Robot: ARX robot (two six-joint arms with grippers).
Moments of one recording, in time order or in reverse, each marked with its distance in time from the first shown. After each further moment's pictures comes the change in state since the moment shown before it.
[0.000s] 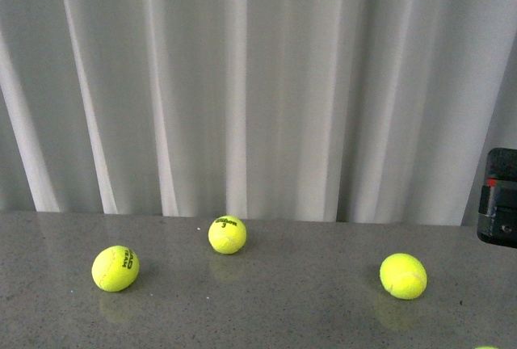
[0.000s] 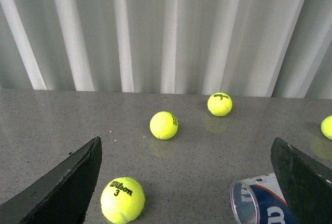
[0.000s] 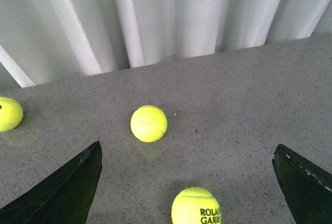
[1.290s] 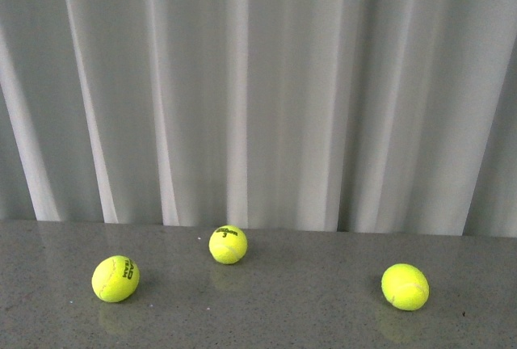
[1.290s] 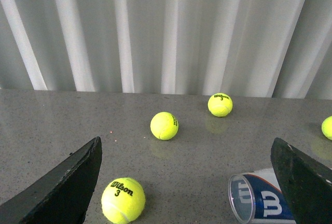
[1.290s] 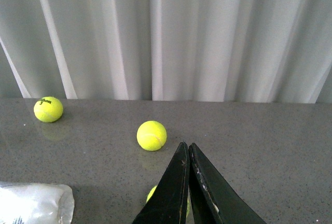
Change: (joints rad) left arm 0.000 0.000 0.000 0.000 0.000 0.000; right arm -0.303 -0.745 -0.555 0.171 -0.480 -0.245
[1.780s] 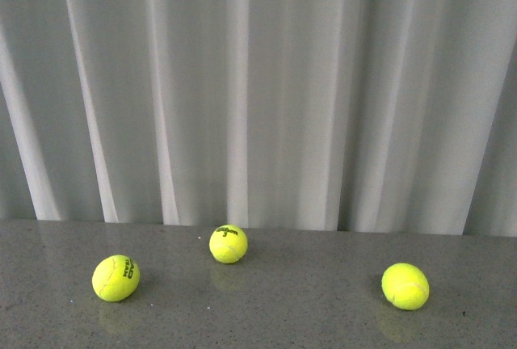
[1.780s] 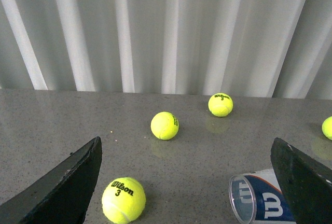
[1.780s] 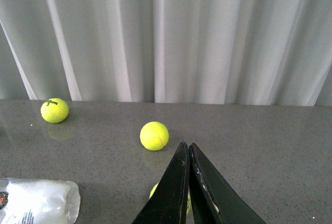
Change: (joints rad) left arm 0.000 0.000 0.000 0.000 0.000 0.000; right arm 0.000 -0.264 0.000 -0.253 -0.001 0.000
